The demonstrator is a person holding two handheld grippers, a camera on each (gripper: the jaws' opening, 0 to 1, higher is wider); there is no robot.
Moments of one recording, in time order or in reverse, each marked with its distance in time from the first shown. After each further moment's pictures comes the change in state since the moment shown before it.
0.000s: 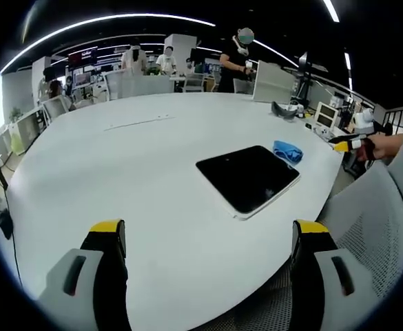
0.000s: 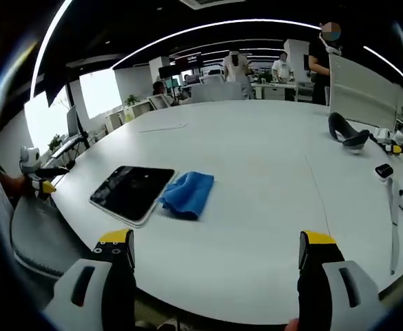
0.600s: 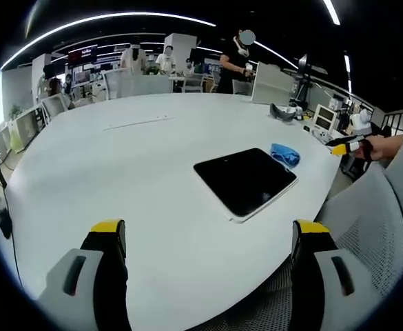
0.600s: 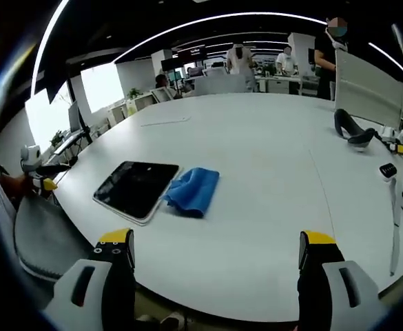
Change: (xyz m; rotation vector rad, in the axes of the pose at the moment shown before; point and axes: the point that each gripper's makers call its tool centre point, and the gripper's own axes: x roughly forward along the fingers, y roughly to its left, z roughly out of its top) left arm -0.004 0.000 0.009 -0.009 -0.019 0.000; right arm 0.002 0.004 0.001 0.010 0.058 0.015
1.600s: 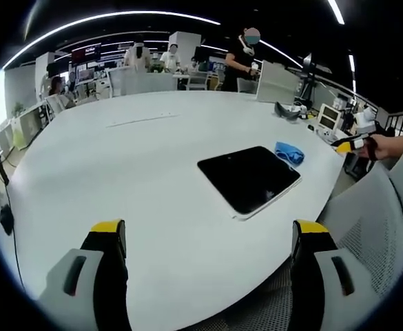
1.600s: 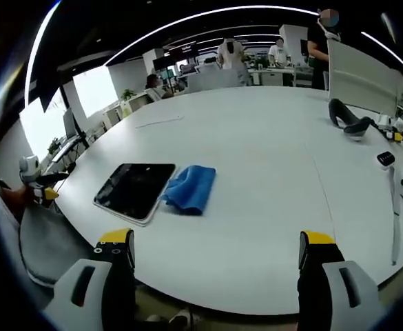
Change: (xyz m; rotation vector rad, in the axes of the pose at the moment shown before) left arm 0.004 0.000 -0.009 -0.014 0.043 0.011; right arm -0.004 -0.001 -0.004 0.062 0.035 -0.007
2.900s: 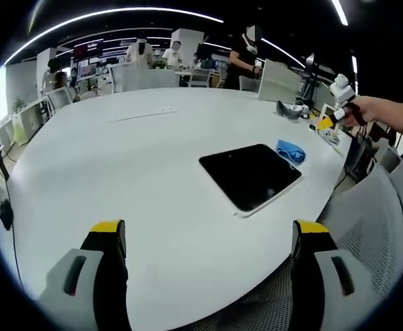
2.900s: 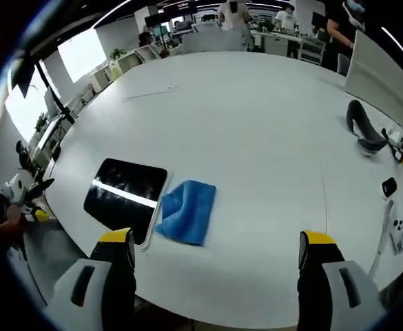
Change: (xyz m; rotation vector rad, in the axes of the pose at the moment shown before) left arm -0.001 0.005 -0.004 -0.018 0.007 0.010; right arm 0.055 0.007 0.077 -0.054 0.322 -0.056
